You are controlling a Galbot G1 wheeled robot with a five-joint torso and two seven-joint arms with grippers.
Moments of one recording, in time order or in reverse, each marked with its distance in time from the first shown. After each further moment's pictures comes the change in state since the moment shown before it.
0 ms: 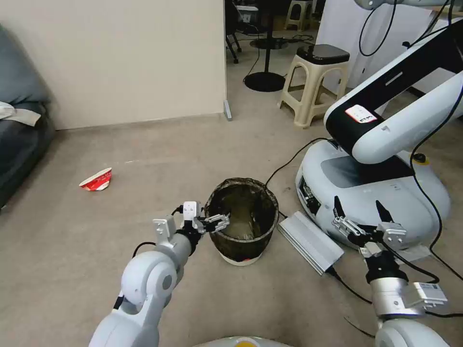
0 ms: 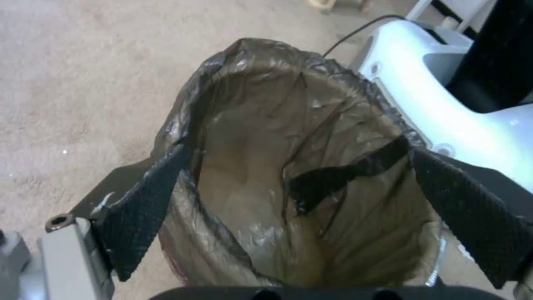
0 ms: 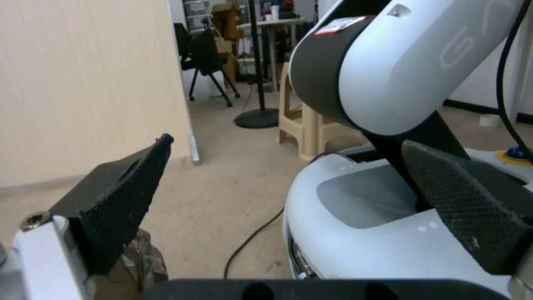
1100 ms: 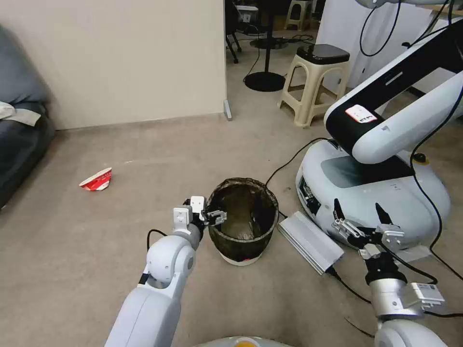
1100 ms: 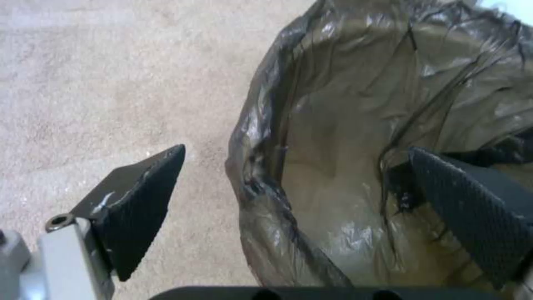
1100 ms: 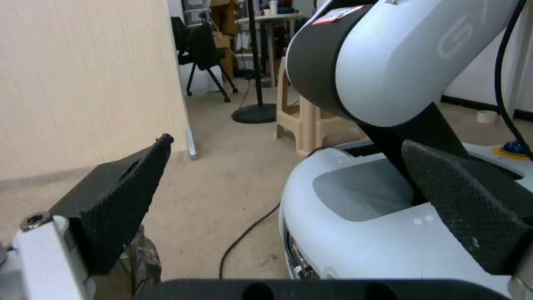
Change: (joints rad) left arm -0.123 -0.047 0.066 0.183 0.258 0.023 -0.066; right arm 0.004 -0.009 0.003 -0.021 -0.001 0.003 0.002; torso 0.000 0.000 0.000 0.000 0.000
